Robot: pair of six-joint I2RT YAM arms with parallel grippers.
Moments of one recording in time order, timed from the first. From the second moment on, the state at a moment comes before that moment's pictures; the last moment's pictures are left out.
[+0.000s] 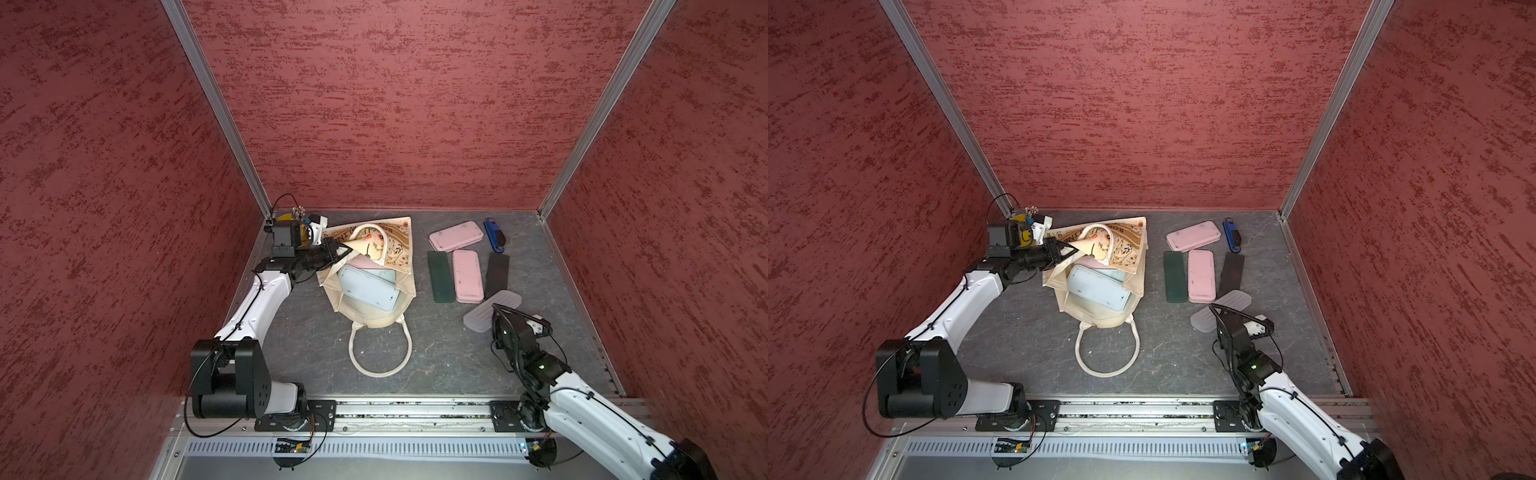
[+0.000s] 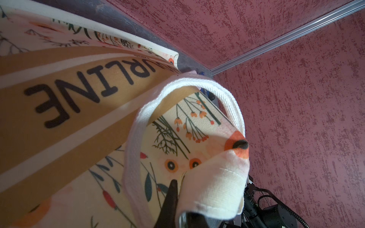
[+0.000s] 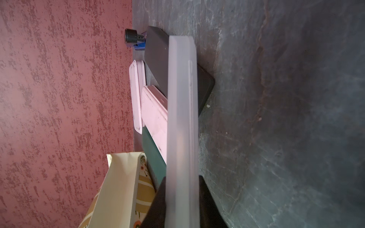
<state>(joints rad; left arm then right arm) 0.01 1.39 1.05 -0.30 0.81 -0.53 0.48 0.71 0.16 -0.04 0.45 1.74</state>
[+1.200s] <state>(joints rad) 0.01 1.39 1.05 -0.31 0.80 -0.52 0.45 0.88 0.13 0.20 0.45 1.81</state>
